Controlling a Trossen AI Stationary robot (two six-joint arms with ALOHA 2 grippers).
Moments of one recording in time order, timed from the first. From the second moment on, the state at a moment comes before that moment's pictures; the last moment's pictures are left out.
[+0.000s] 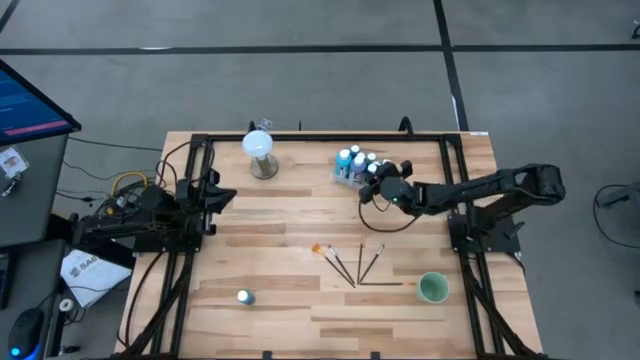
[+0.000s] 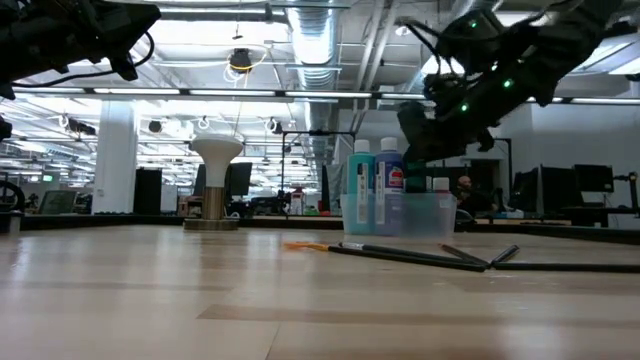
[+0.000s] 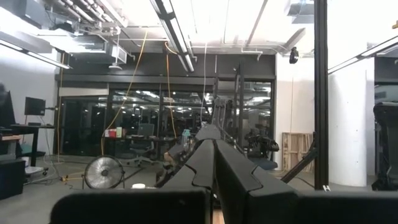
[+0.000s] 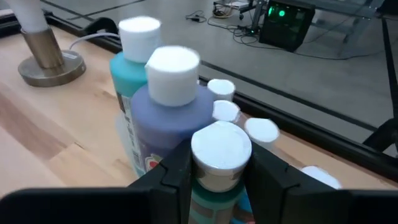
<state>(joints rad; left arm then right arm) 0.16 0.00 0.01 0.43 0.03 -0.06 -0.12 1.41 0.55 0.29 0.81 0.38</state>
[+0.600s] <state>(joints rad) 0.16 0.00 0.01 0.43 0.03 -0.06 -0.15 1.51 0.55 0.35 0.78 0.36</state>
